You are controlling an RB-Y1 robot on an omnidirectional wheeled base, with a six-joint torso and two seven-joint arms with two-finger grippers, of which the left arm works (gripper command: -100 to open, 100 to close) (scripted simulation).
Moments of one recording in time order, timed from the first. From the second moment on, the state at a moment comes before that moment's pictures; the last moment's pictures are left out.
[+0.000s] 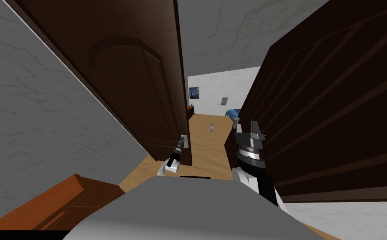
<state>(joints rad) 0.10 0.07 -0.19 -1.40 0.01 -0.27 0.01</state>
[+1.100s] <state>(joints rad) 0.08 0.06 -0.09 -1.37 0.02 -0.27 -0.01</state>
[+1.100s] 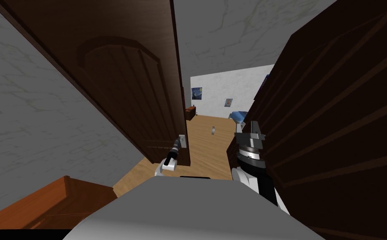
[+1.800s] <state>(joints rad) 0.08 0.06 -0.05 -1.38 0.03 -0.27 -0.01</state>
